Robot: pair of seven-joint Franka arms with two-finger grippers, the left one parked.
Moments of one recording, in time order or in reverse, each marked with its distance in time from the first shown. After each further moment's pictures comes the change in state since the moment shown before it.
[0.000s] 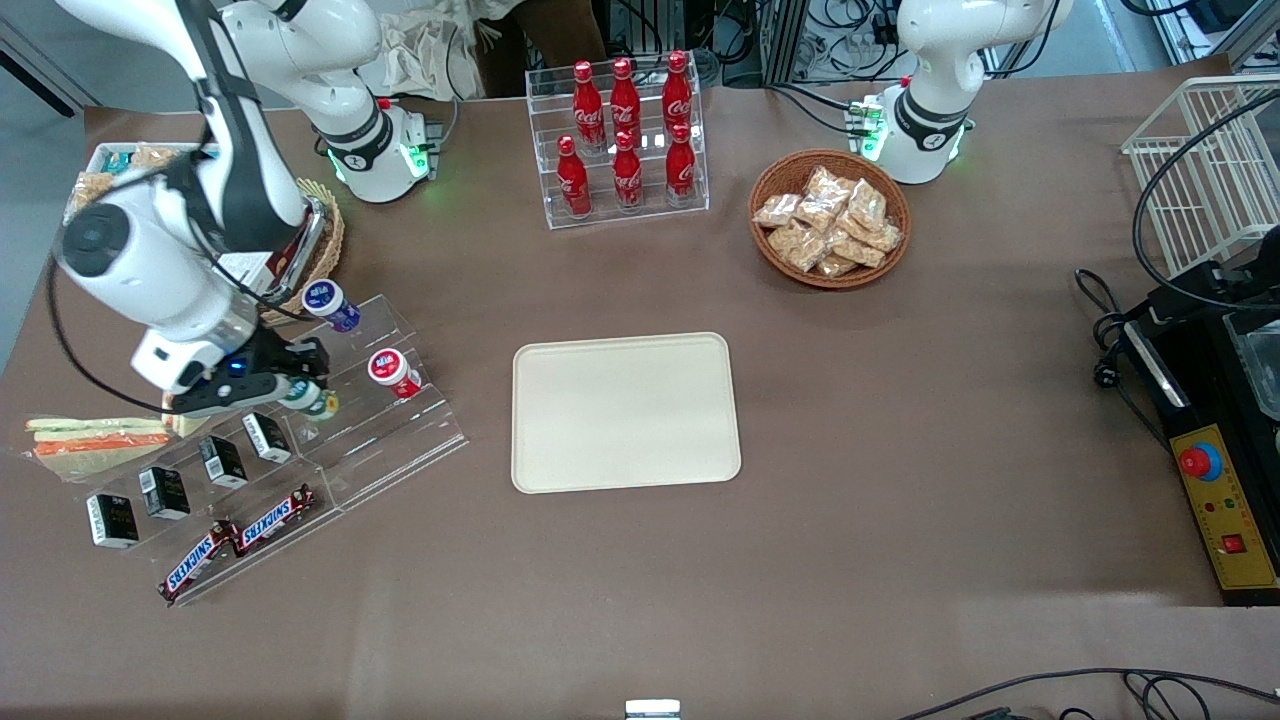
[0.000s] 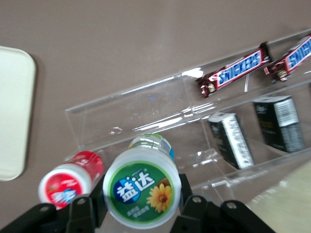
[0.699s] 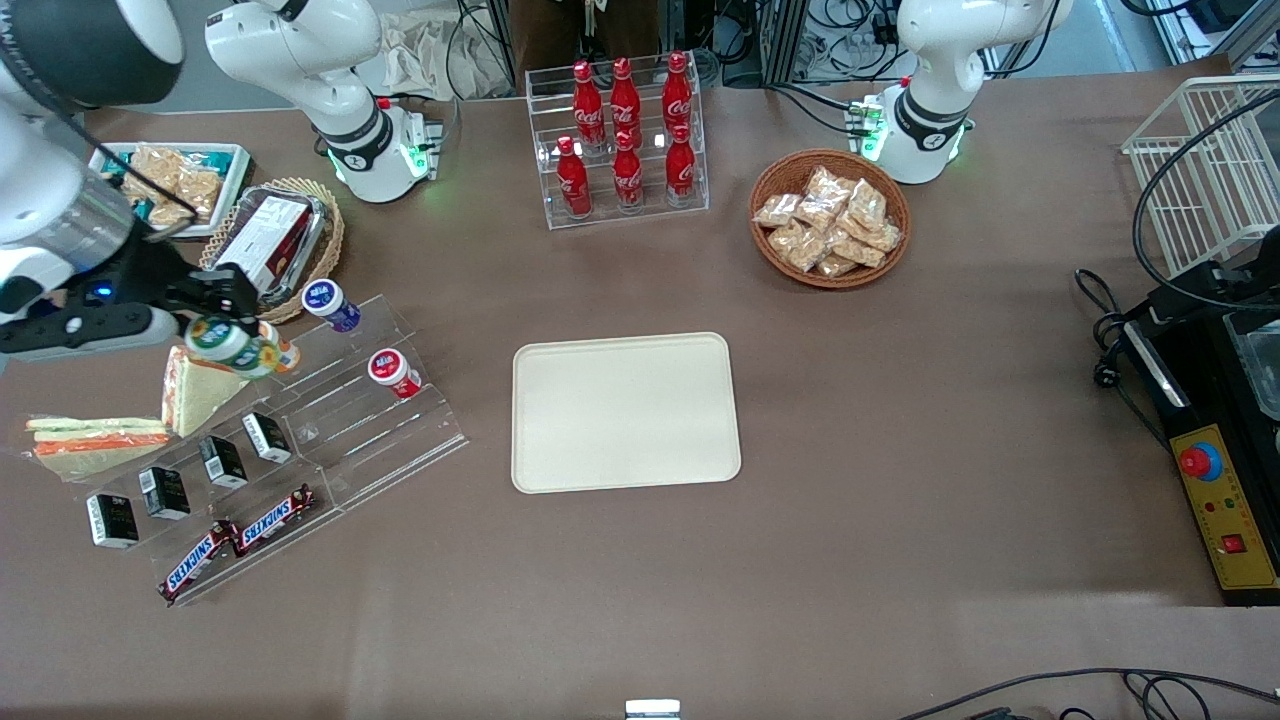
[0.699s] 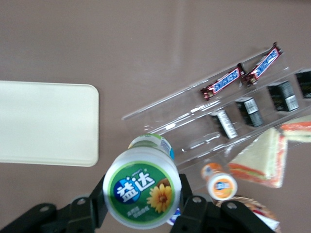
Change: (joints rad) arm 0.128 0.052 0.005 0.529 0.008 -0.495 0.294
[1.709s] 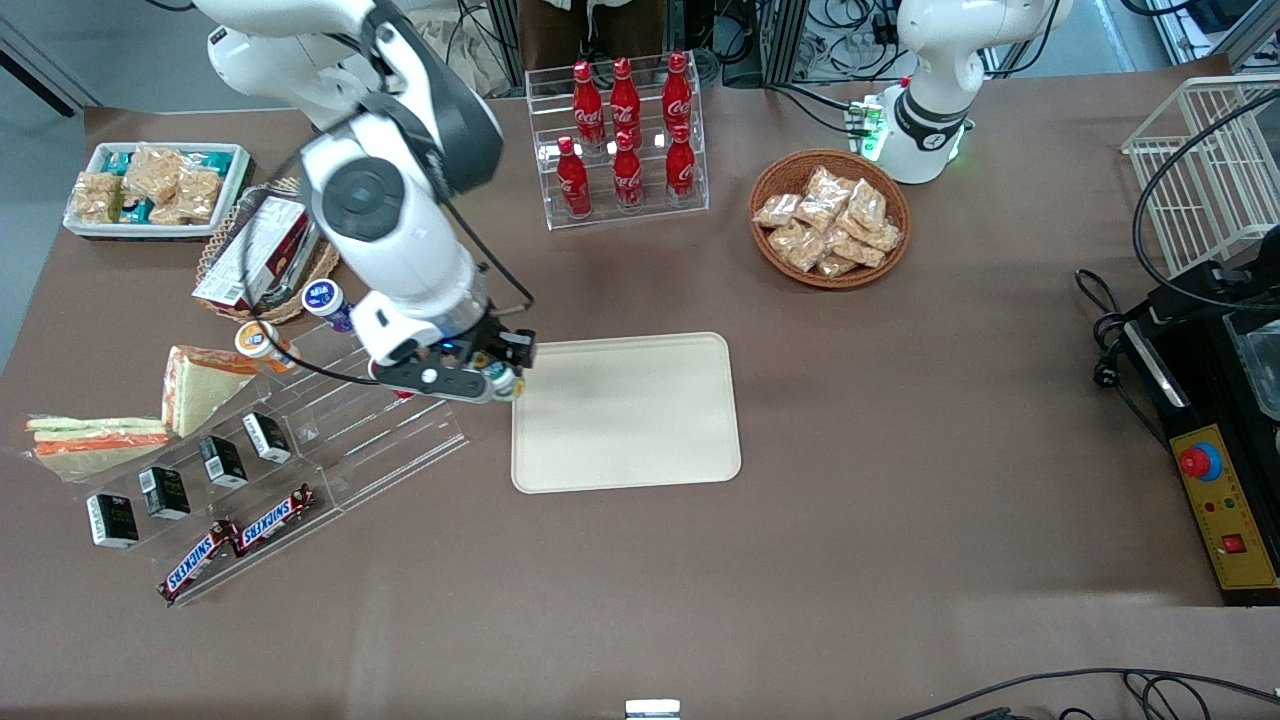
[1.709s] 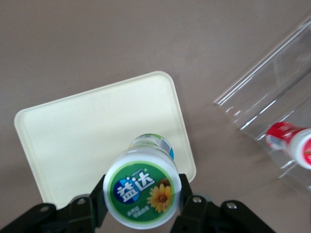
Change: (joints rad) arm 0.361 0.244 0.004 -0.154 0.027 0.401 0.641
